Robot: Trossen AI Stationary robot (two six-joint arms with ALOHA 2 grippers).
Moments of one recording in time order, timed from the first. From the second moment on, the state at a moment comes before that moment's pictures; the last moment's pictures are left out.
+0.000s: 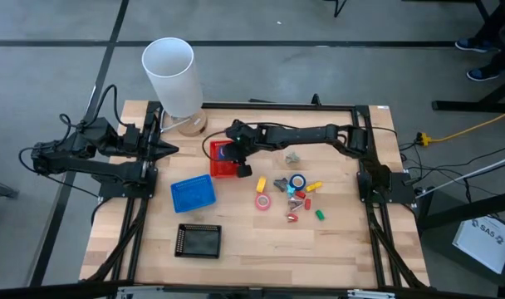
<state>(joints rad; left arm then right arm) 0.00 0.39 0.78 -0.39 -0.01 0.00 -0.17 2.21 1.70 -0.30 -0.19 -0.49</state>
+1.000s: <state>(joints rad) 0.00 0.39 0.78 -0.39 -0.01 0.00 -0.18 2.21 1.70 -0.32 -0.15 -0.51</state>
